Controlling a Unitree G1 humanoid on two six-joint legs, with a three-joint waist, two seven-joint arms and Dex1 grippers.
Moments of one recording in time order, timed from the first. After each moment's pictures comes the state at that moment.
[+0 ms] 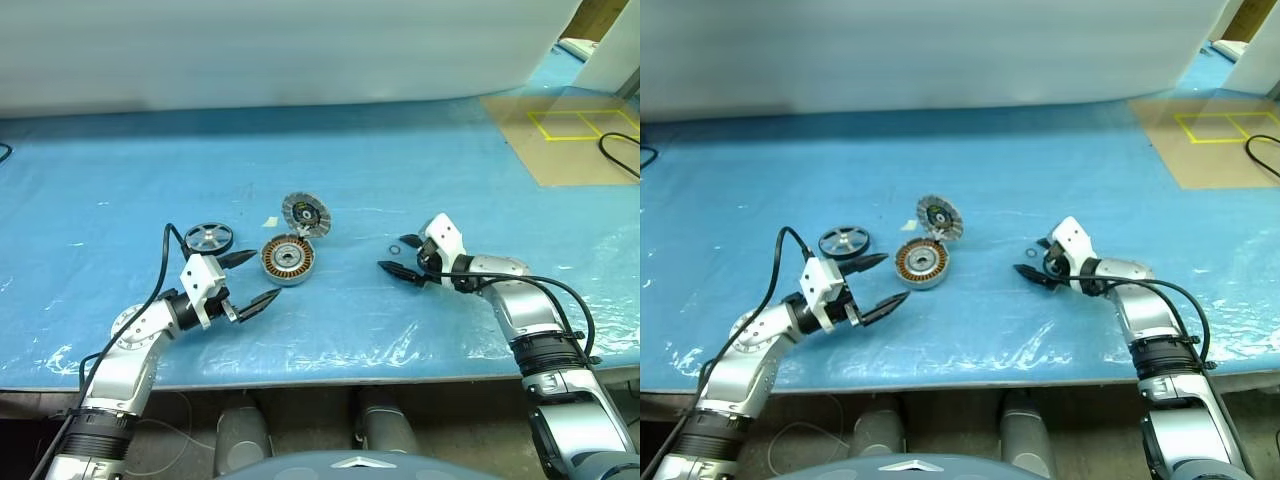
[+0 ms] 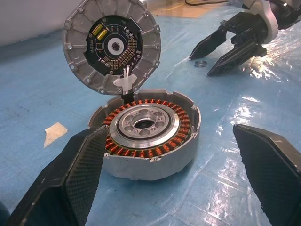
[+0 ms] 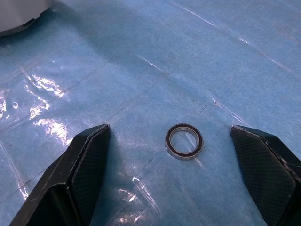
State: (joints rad) left arm -0.03 0.47 0.00 -0.04 -0.33 -0.08 -0.91; right arm -0.40 -0.54 0.05 0.31 0.13 0.26 0.89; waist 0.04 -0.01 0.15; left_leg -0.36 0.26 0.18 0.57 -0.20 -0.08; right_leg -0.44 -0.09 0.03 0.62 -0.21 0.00
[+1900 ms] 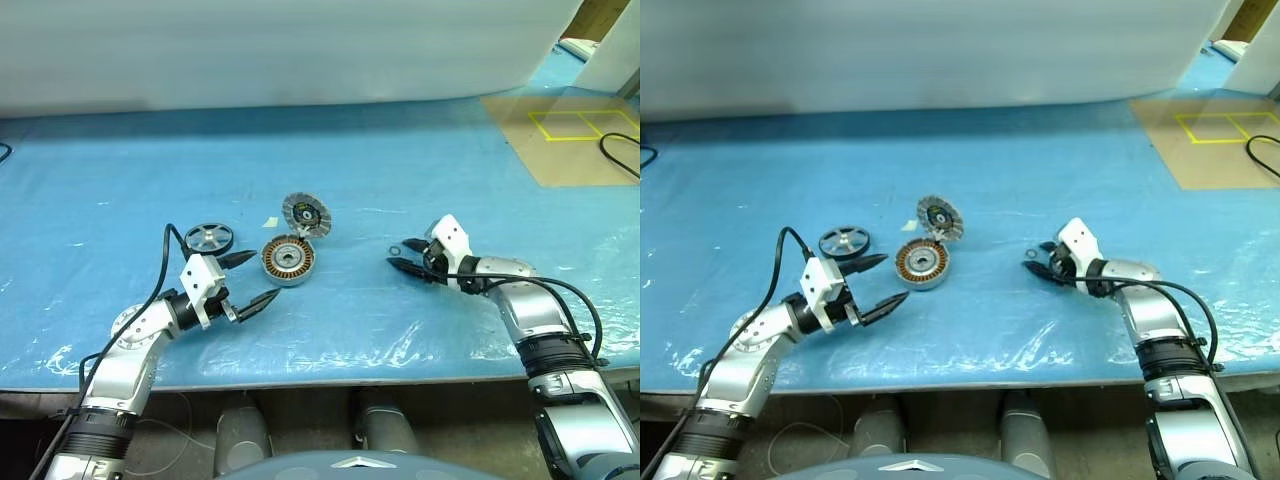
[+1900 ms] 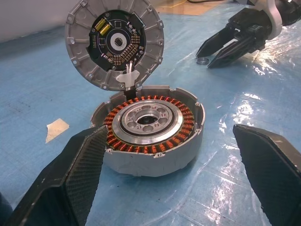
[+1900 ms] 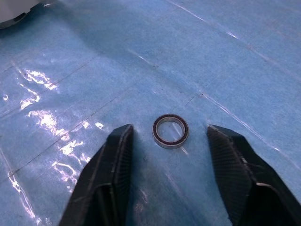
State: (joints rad) left arm -0.03 0.47 0.00 -0.03 -0.33 -0.08 -0.91; right arm -0.40 -0.56 0.05 0.33 0.14 0.24 0.89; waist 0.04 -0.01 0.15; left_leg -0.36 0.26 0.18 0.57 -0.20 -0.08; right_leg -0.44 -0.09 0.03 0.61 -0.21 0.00
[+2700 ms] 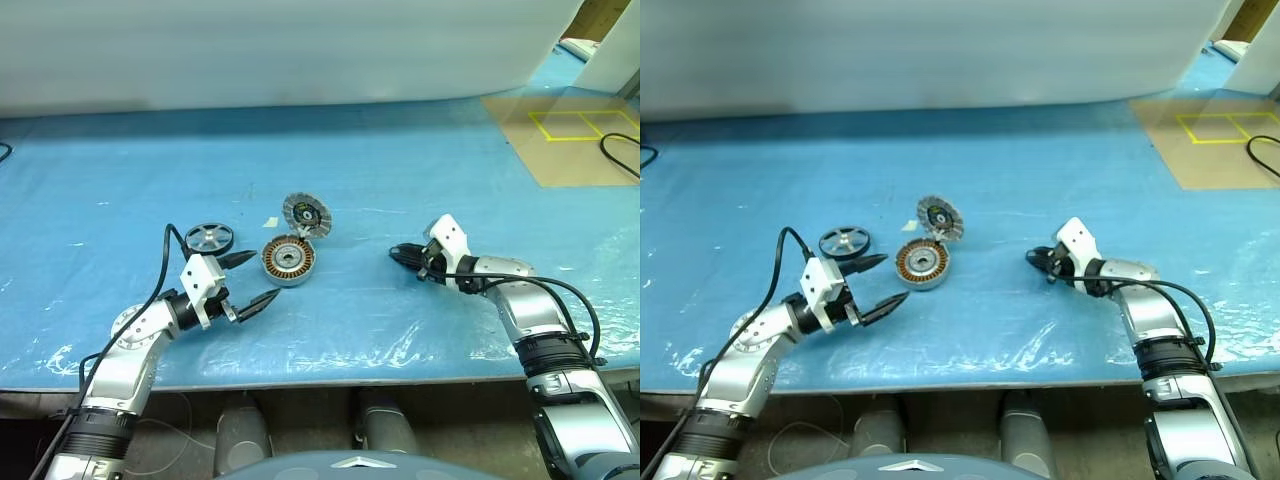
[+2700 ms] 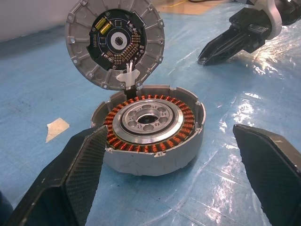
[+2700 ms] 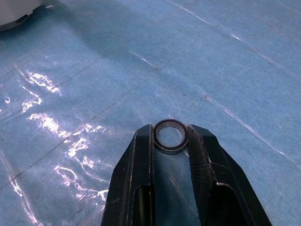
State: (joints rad) left arm -0.03 0.47 0.00 -0.03 -0.33 -0.08 -0.91; right arm -0.40 -0.56 0.05 0.33 0.14 0.24 0.89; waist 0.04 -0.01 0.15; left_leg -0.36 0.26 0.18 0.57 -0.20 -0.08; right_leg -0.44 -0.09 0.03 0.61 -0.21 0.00
